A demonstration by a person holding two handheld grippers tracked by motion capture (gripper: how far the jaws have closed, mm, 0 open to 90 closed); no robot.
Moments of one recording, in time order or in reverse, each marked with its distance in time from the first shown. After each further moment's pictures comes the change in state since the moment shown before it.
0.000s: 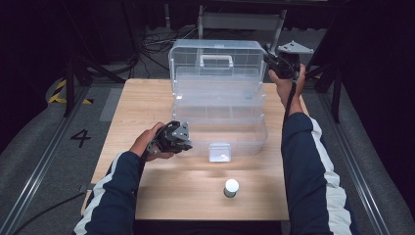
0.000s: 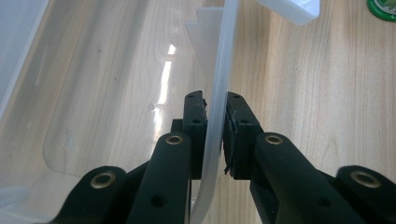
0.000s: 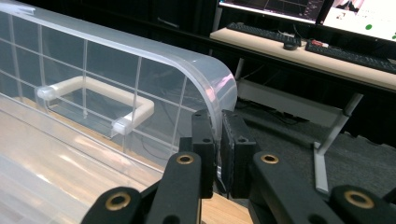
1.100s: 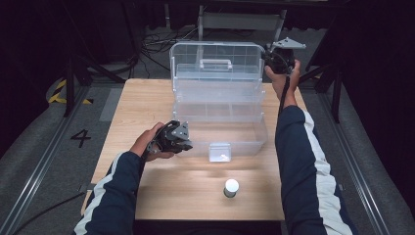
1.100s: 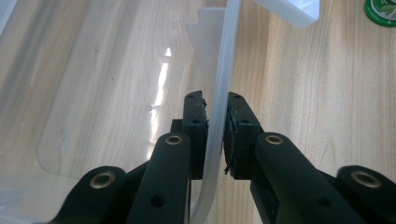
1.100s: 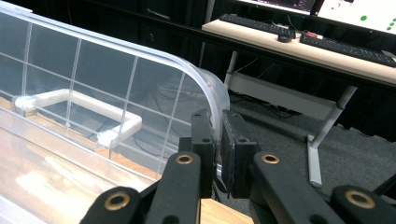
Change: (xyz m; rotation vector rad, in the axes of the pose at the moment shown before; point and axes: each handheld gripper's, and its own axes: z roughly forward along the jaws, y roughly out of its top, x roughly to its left) left arm 0.001 -0.001 0.001 -0.007 -0.015 -0.018; right arm -0.006 0.000 0.031 0.036 -0.029 0.007
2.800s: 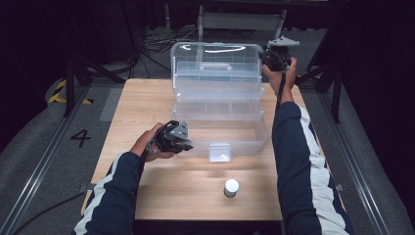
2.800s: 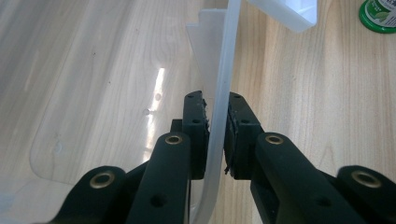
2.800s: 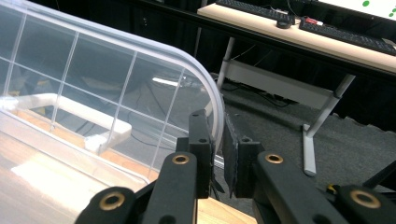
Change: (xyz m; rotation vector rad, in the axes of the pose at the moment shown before) left arm 0.002 -0.004 0.003 -0.039 -0.016 -0.007; right arm -0.004 -0.002 0.023 0.057 -0.017 -0.014
